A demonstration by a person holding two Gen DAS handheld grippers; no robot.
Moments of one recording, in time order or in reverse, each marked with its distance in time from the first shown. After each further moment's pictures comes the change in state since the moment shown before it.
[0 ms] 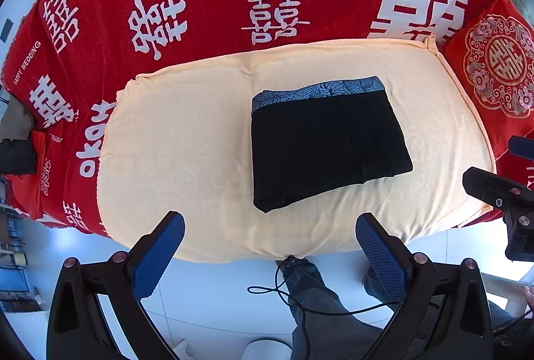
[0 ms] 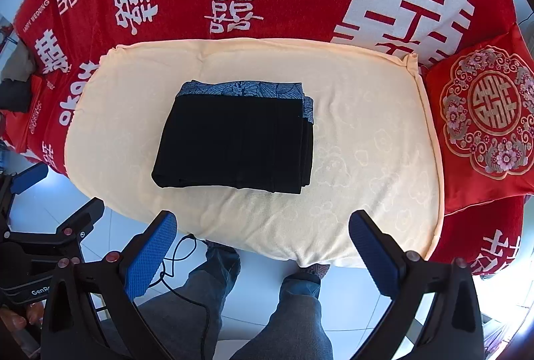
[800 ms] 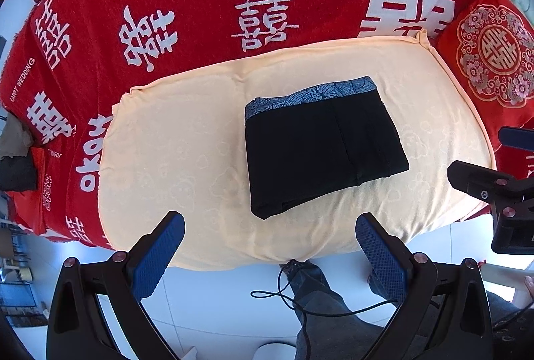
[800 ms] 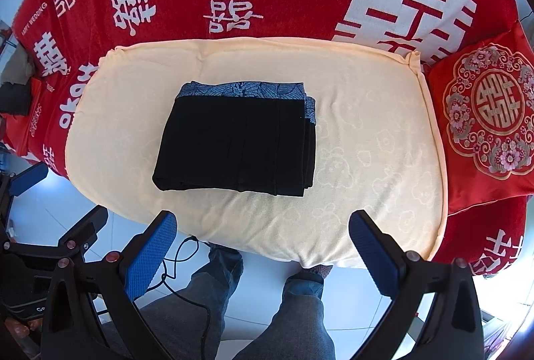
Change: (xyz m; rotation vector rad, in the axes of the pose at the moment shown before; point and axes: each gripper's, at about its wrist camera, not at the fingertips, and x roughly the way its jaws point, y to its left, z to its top) left arm -0.005 -0.011 0.007 0.039 -0.019 -0.004; right arm 0.003 0.000 0.005 -0.005 0.004 0.007
